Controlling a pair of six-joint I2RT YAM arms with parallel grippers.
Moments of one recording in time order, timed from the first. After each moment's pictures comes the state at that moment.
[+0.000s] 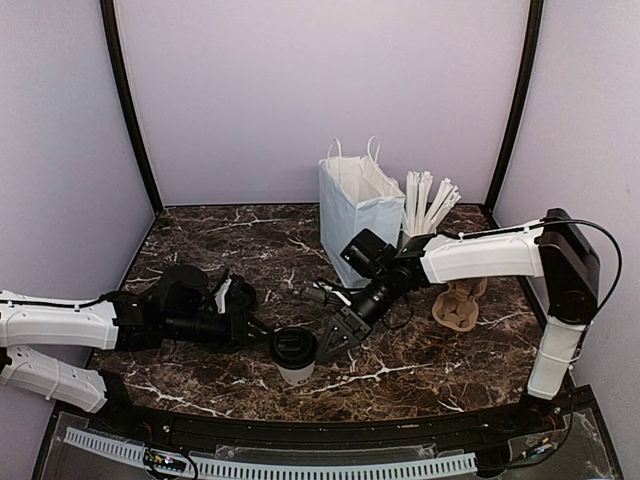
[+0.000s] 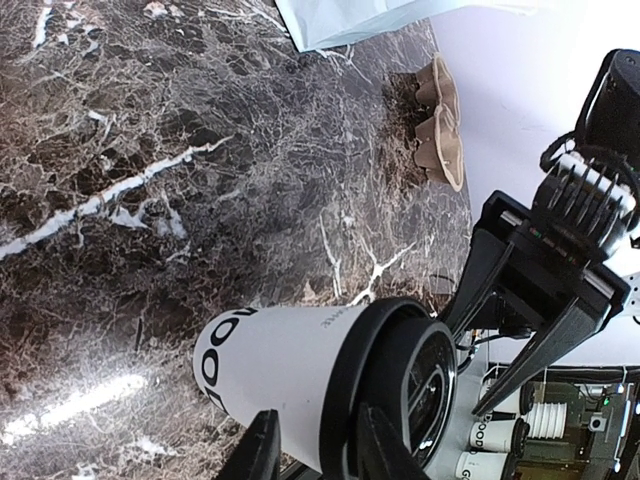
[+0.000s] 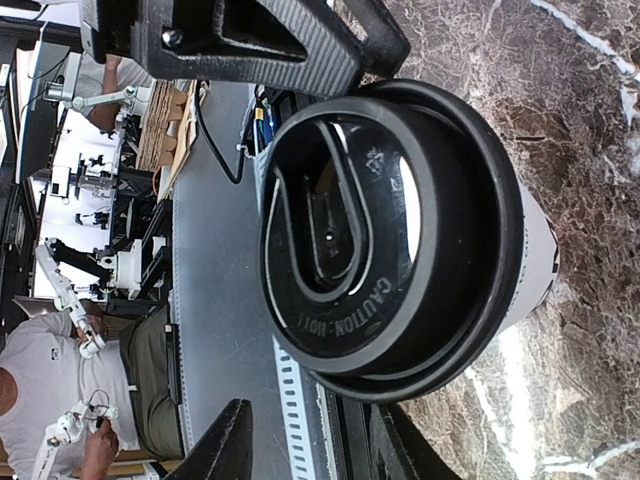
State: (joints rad) left arm -0.88 1.11 0.50 0.00 0.27 -1.01; right arm 0.92 1.83 1.25 -0.55 -1.00 0.08
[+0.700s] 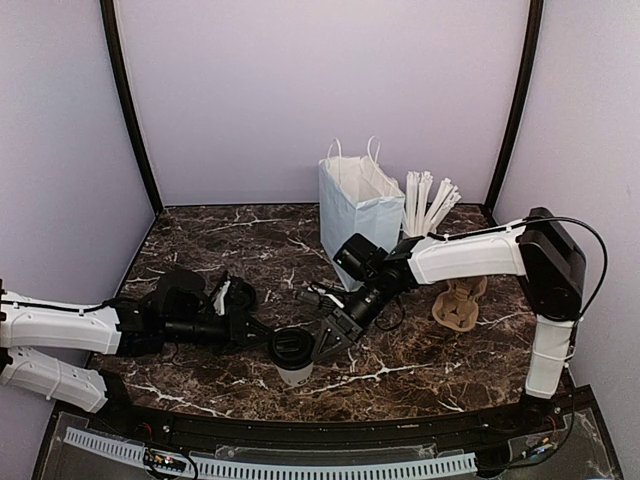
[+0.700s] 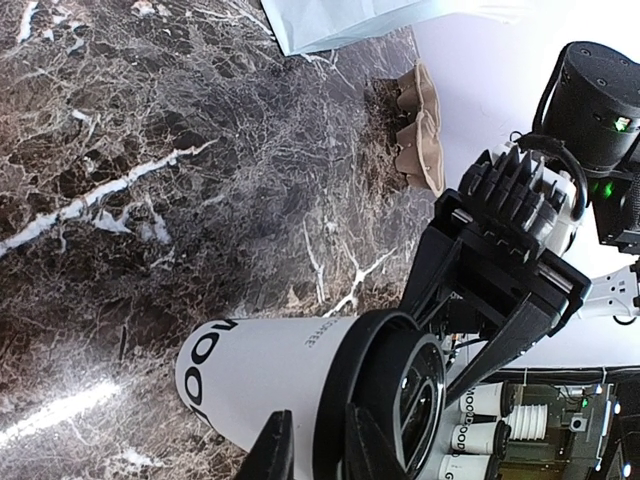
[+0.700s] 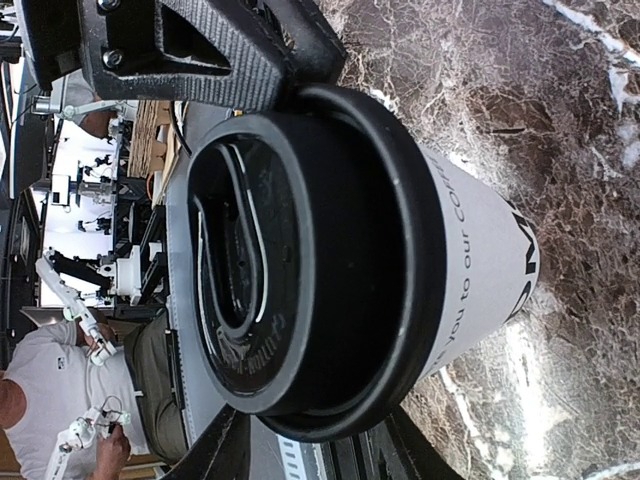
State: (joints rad) left arm -0.87 1.13 0.45 0.12 0.31 -1.05; right arm 0.92 1.91 1.29 -0.55 -0.99 0.11
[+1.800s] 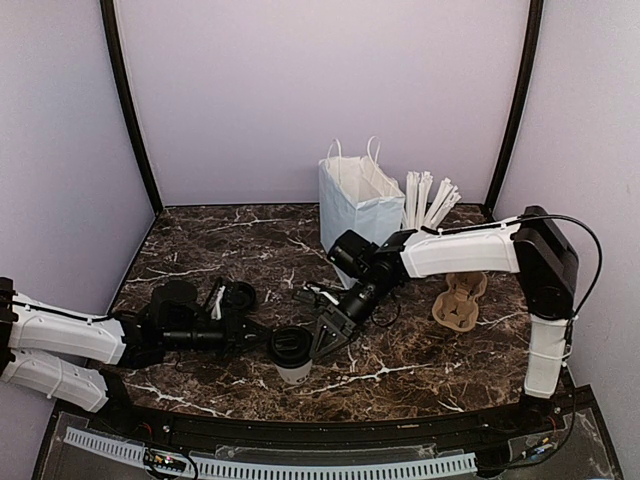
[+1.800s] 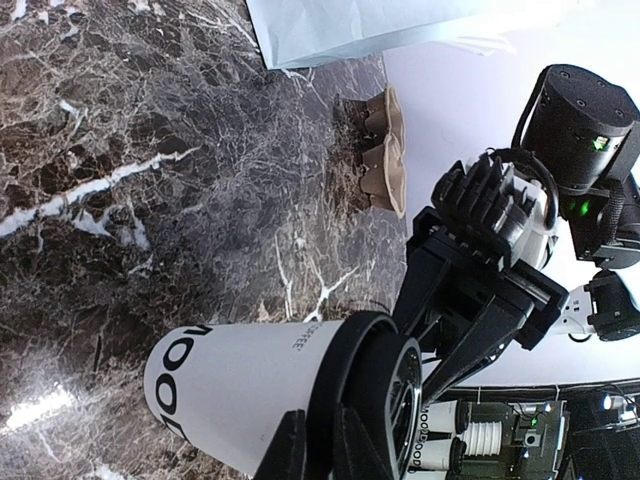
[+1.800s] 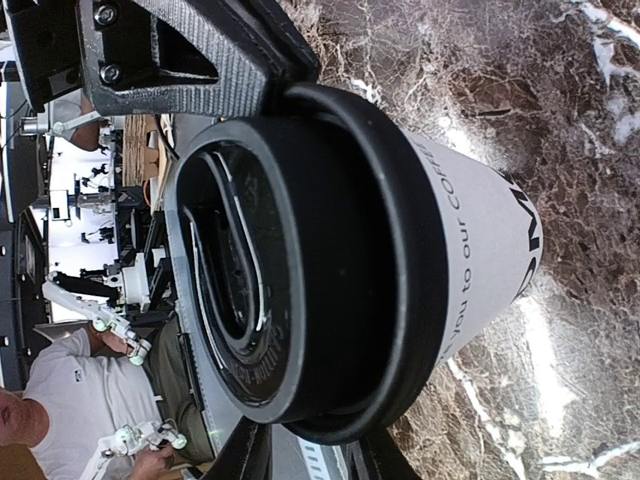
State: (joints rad) left arm -0.86 1.17 0.31 0.39 0.33 -1.18; right arm 0.92 1.98 1.39 -0.67 -0.94 0.15
